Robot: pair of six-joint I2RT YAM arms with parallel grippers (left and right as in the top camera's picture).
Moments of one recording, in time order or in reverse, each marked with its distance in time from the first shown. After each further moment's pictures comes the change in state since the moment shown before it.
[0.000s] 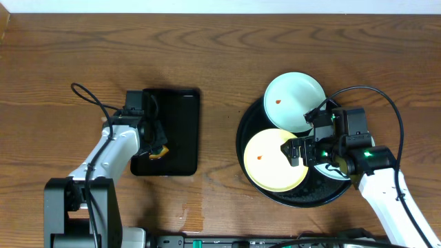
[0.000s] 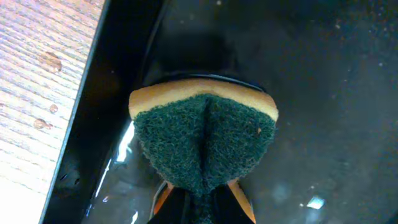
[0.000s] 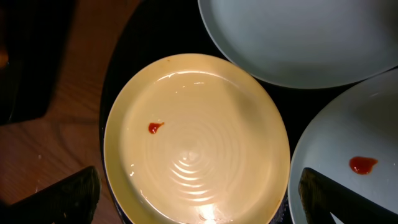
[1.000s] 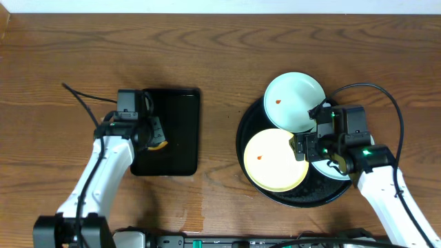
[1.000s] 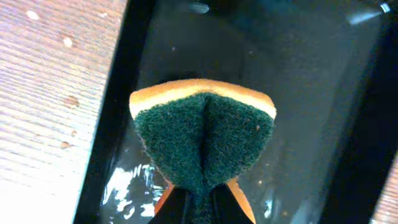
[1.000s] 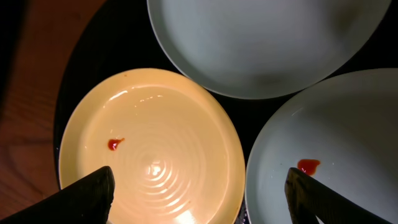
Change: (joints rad) left arm 0.000 -0.174 0.000 -0.010 0.034 0.110; right arm 0.000 0.026 0.000 0.044 0.139 0.004
